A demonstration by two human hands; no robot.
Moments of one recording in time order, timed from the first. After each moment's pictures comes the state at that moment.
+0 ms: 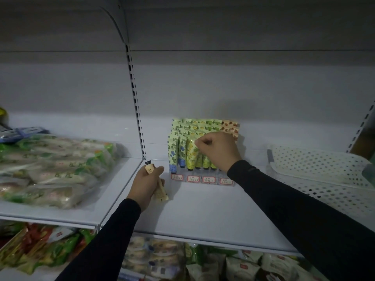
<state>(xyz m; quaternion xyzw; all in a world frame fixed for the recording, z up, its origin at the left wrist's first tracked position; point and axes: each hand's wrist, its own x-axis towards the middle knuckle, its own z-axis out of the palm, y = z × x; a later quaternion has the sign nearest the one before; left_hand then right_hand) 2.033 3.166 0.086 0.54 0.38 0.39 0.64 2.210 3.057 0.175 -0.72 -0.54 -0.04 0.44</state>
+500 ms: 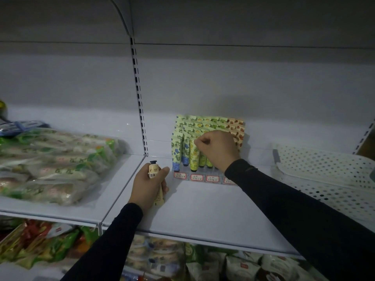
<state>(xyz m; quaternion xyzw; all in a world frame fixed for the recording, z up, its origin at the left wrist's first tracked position) 2.024 3.161 0.071 0.62 0.33 0.44 0.55 2.200 3.072 0.172 -0.74 -0.54 -0.09 0.39</state>
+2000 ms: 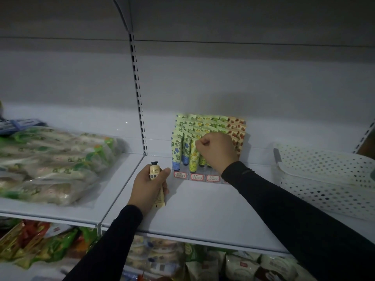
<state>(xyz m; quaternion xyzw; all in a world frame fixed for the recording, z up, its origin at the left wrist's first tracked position) 2.025 3.159 0.070 0.62 0.33 0.43 0.56 2.199 3.081 0.161 -0.75 -0.52 -0.09 0.41</state>
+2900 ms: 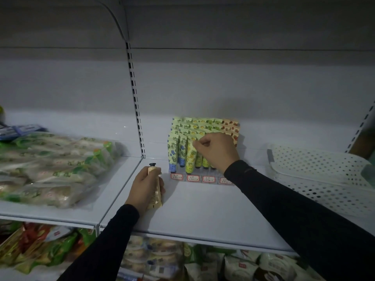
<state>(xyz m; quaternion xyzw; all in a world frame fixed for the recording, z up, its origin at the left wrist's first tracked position) 2.025 3.159 0.077 0.56 0.35 0.40 0.64 2.204 3.061 0.173 -0.74 -0.52 -0.06 0.42</state>
